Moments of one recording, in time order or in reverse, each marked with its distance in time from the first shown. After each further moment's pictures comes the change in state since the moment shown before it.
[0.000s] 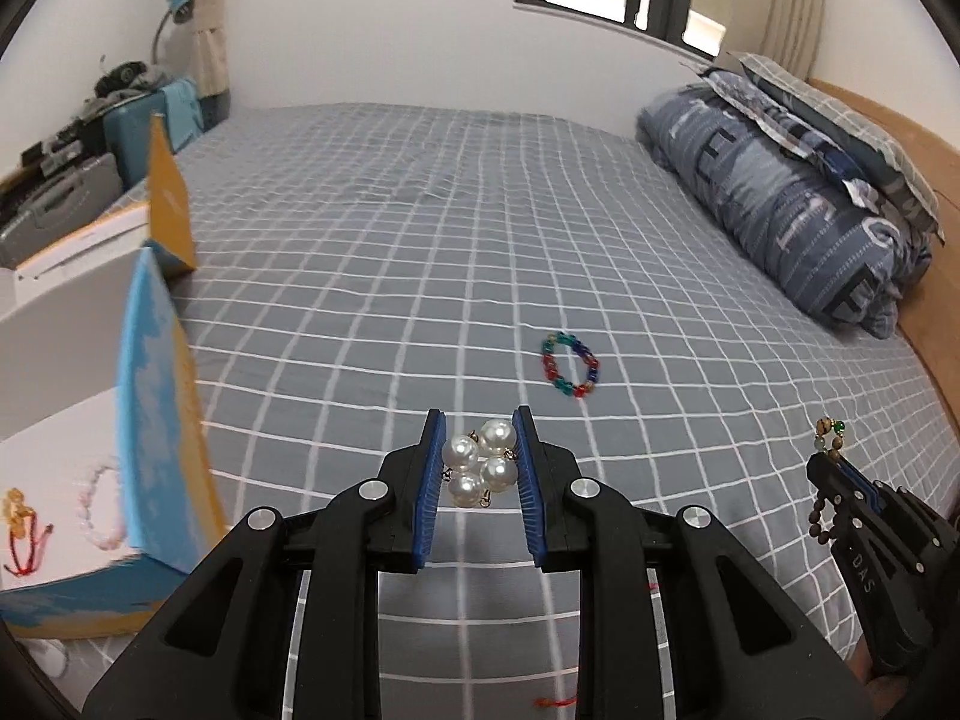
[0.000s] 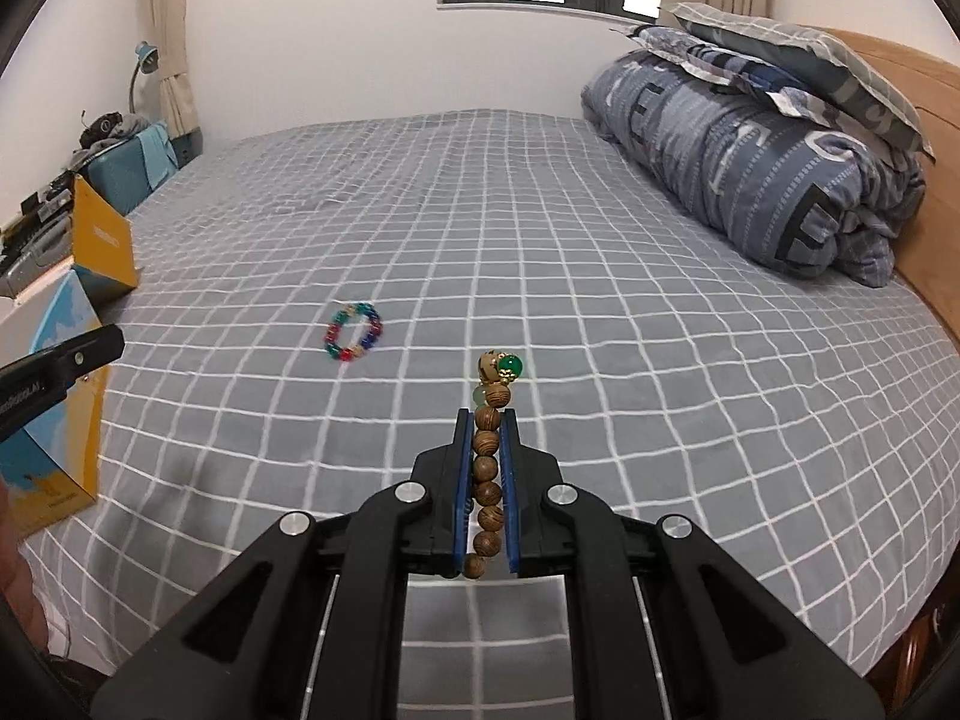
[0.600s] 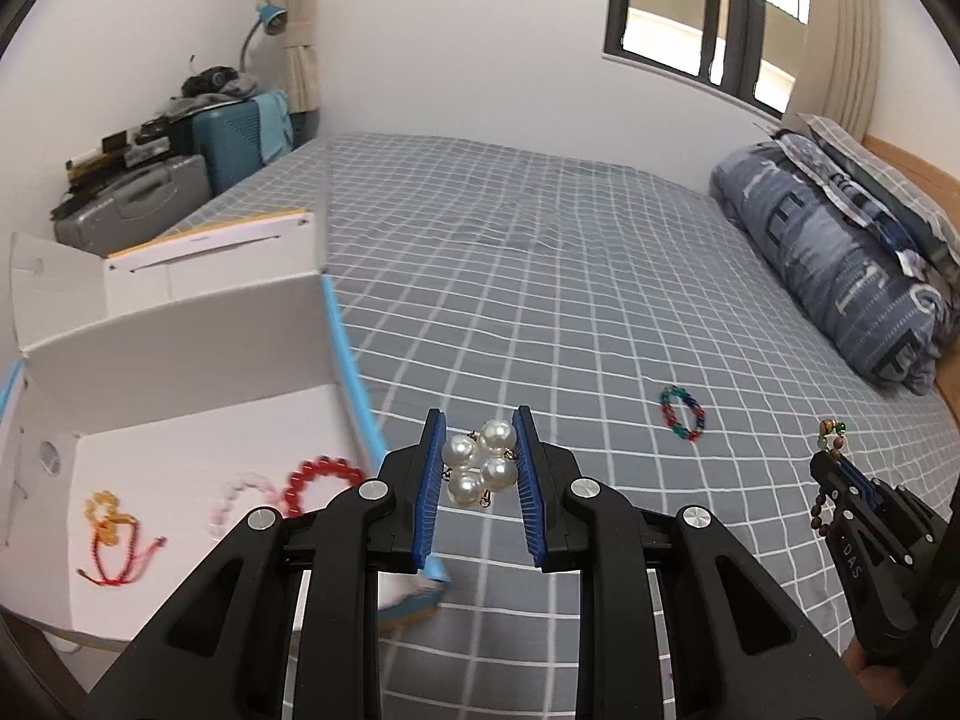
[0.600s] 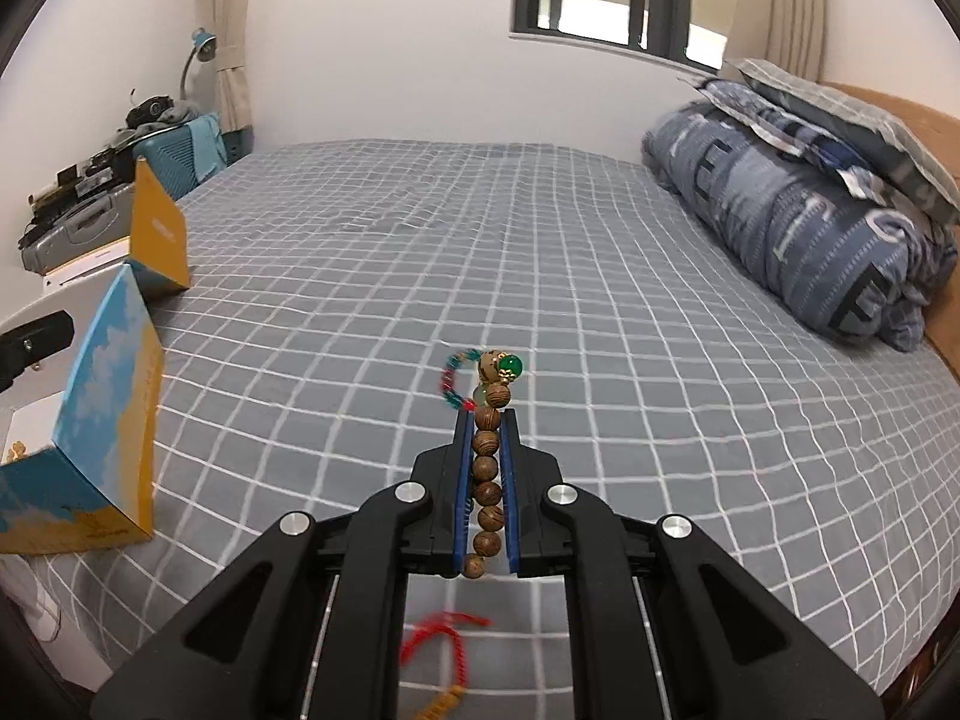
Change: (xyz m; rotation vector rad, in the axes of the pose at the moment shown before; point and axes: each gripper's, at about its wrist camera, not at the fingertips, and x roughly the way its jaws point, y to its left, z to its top) left arm -0.052 0.096 0.015 -0.084 -0.078 0.123; right arm -0.007 0.095 0.022 -0.098 -0.070 0.046
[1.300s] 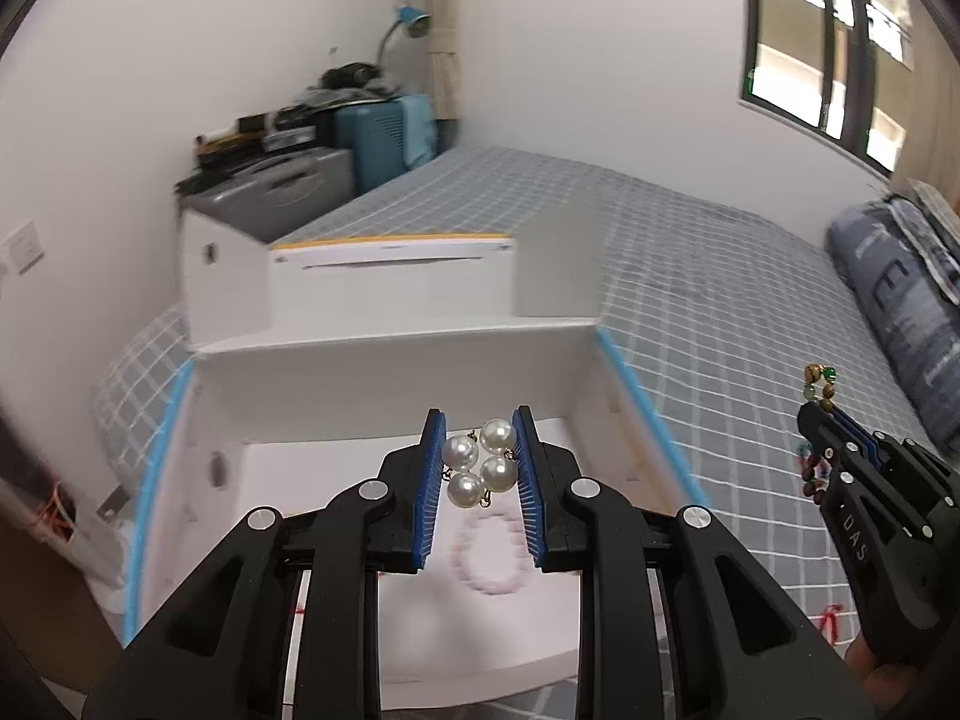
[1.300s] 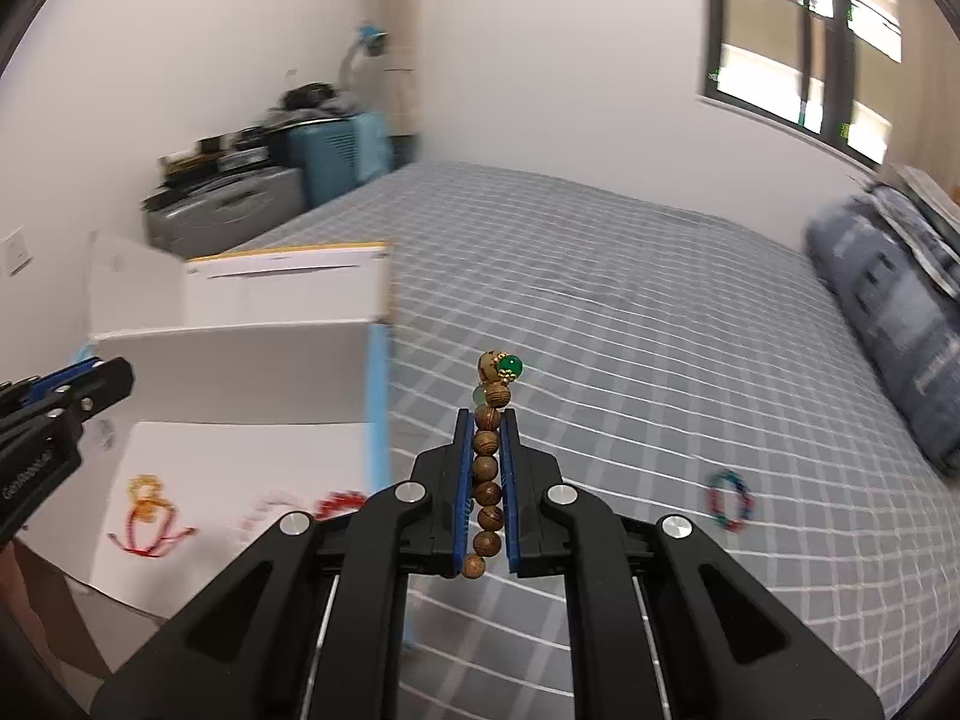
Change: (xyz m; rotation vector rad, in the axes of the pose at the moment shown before) left arm -0.048 0.147 0.021 -0.130 -0.019 0.238; right arm -0.024 0.202 0.064 -0.201 -0.056 0.280
